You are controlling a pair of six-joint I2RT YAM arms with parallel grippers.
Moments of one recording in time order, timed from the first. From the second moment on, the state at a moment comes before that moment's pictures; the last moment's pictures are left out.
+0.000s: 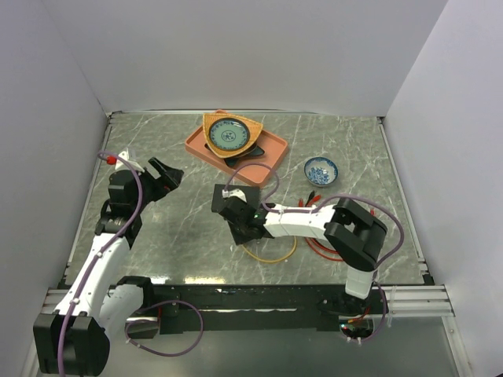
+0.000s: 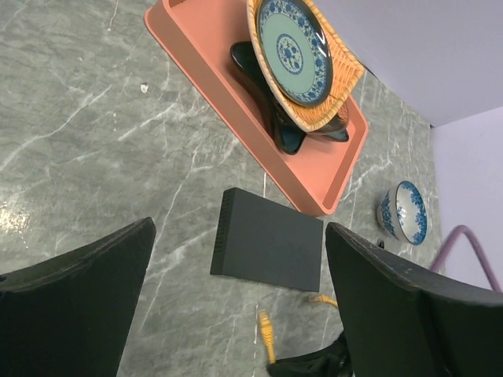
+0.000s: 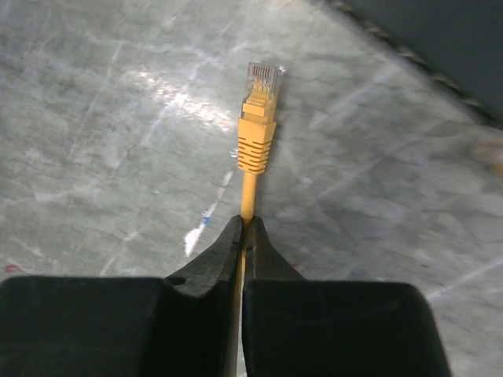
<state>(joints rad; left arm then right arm) -0.07 0.88 0.61 -0.05 0.15 -0.68 1.05 1.81 1.11 -0.37 0.17 0.57</state>
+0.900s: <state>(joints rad) -0.35 1.12 0.74 0.16 0.51 -0.76 1.09 1.36 1.06 -0.50 0.48 0.45</state>
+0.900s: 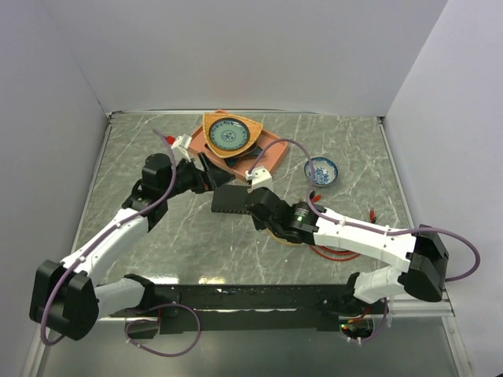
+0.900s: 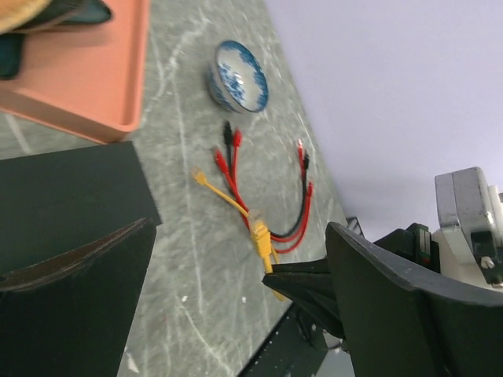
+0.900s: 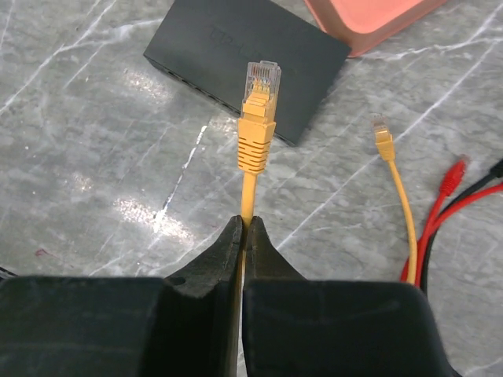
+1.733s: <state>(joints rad) -0.58 1.39 0.94 0.11 0.53 -0.73 1.12 1.21 1.06 -0.57 0.56 0.47</state>
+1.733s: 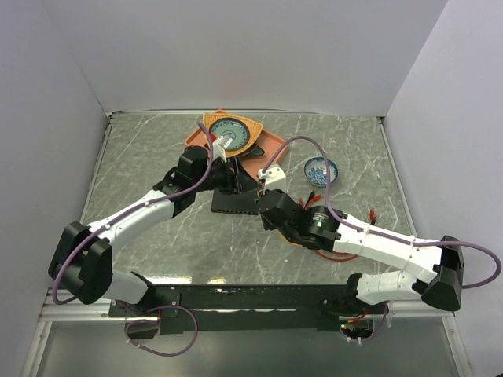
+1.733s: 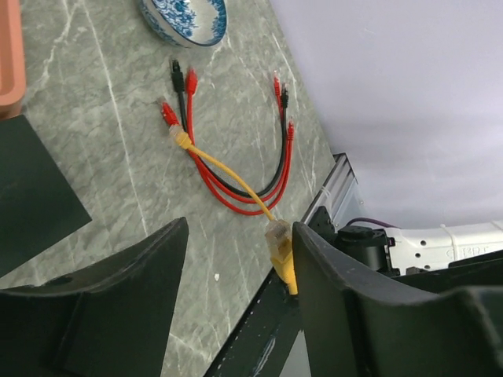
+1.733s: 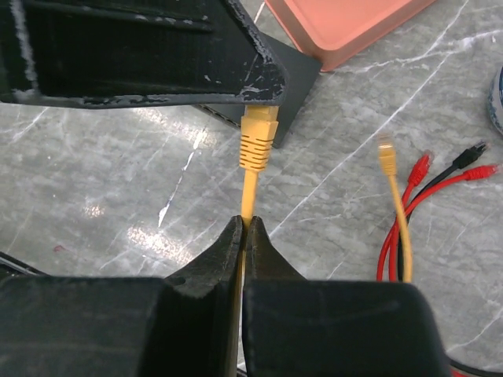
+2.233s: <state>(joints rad) -0.62 1.42 0.95 0.20 0.58 -0.75 1.12 1.22 1.05 -0.58 0.56 0.50</state>
